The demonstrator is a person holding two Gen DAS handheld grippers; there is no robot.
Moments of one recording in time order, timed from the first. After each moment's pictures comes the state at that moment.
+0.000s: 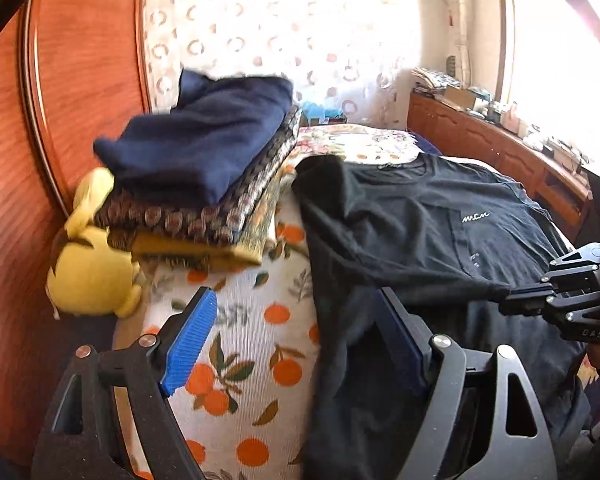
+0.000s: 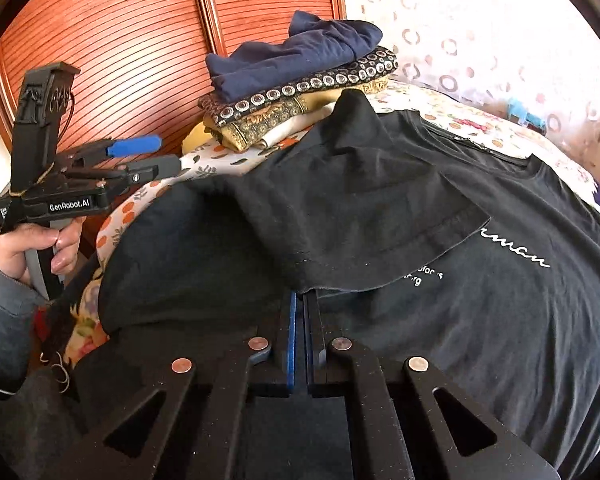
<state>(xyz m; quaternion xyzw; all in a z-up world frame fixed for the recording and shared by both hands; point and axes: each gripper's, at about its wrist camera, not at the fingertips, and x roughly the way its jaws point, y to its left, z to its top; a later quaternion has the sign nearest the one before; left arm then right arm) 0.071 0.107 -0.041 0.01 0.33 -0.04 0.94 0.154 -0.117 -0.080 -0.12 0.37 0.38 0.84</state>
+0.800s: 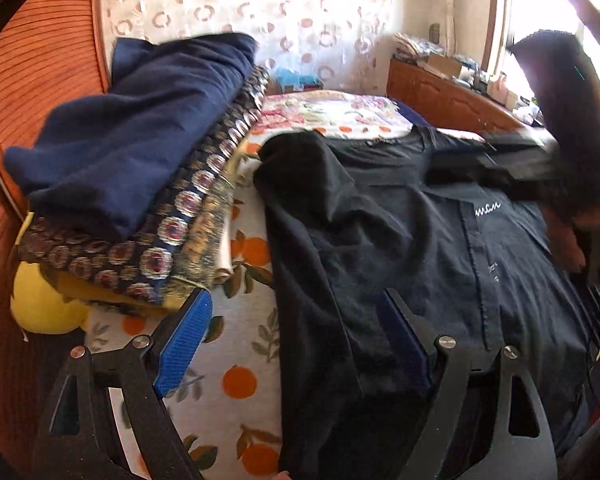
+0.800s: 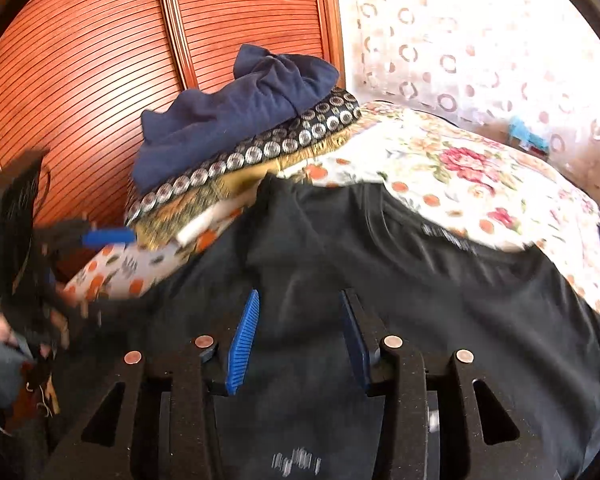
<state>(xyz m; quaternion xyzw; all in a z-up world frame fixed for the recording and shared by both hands) 0.153 0.088 -0.074 0.01 0.40 -0.09 0.91 0.293 -0.097 -0.051 -0.11 0.35 0.38 0.85</state>
